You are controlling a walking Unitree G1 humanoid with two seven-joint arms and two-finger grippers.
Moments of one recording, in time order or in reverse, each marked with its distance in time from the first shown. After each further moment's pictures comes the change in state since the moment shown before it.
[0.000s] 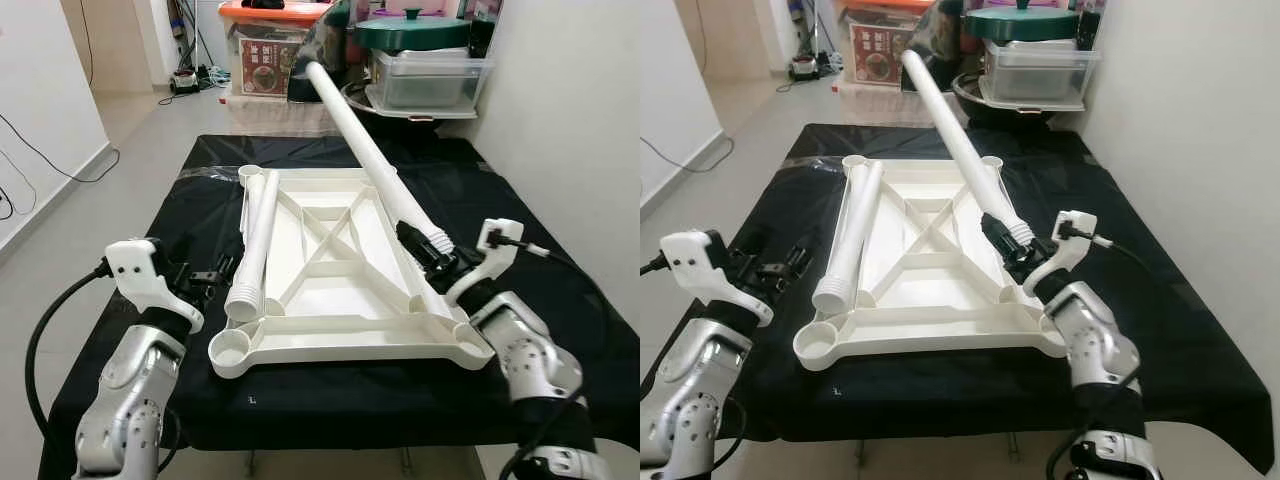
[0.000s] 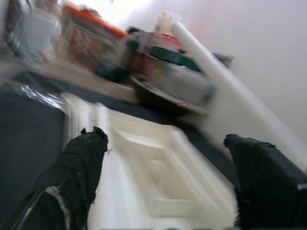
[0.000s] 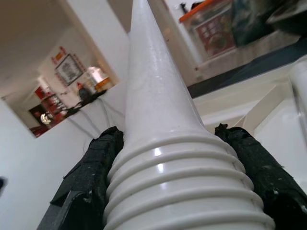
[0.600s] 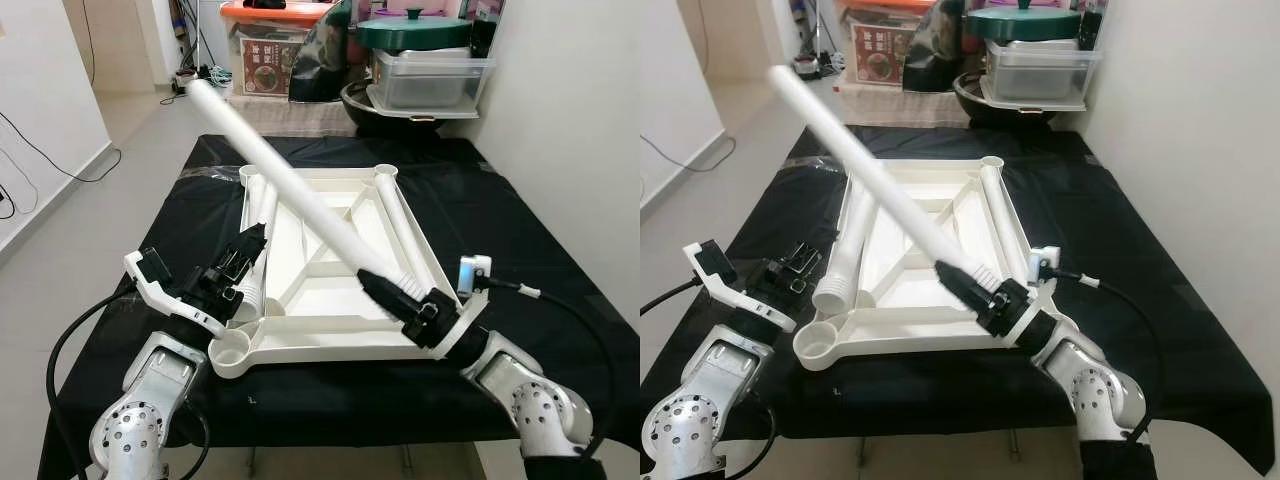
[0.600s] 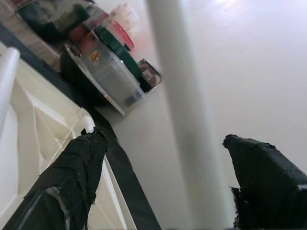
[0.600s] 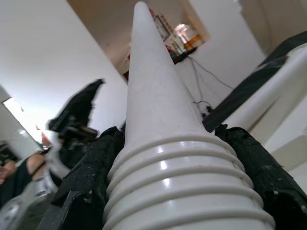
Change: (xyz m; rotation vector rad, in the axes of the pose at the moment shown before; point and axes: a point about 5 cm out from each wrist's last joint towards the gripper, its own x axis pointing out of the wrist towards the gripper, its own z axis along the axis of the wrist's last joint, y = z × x) left arm 0.001 -0.010 -0.014 -0.510 0.052 -0.174; right arm -0.024 0.054 -0.032 0.155 0.181 0.386
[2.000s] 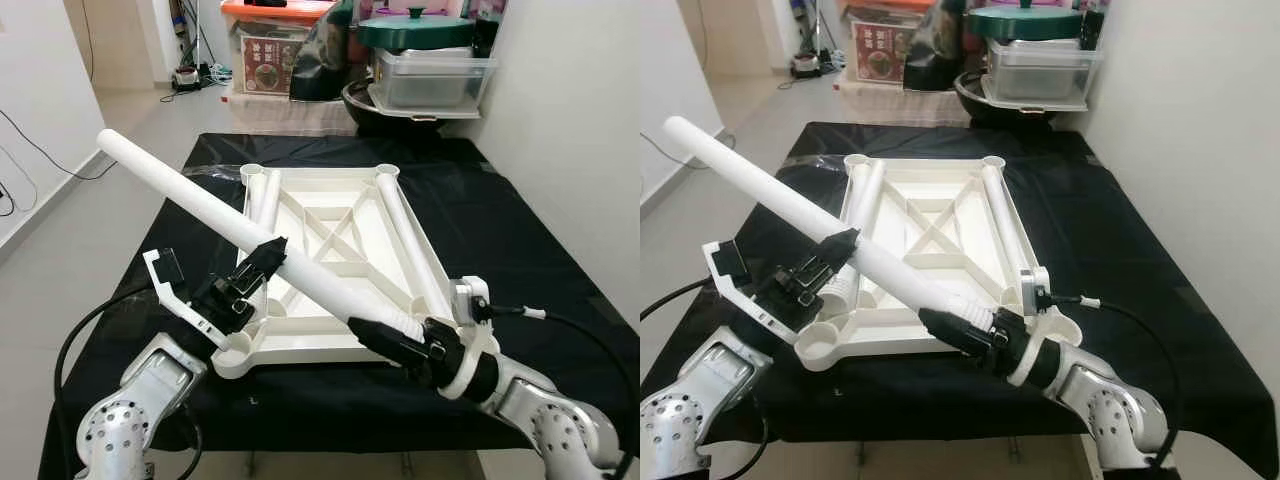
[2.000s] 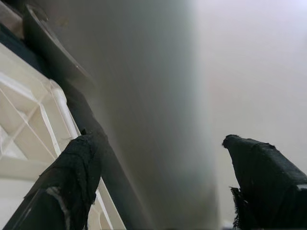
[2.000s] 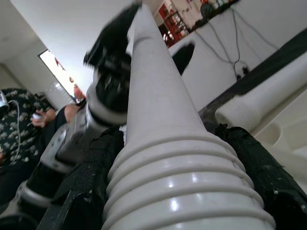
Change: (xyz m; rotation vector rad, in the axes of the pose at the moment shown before) left arm 0.001 -0.015 -0.002 -0.035 0.141 -0.164; right arm -0.015 0.014 -0.022 0.006 0.192 0.127
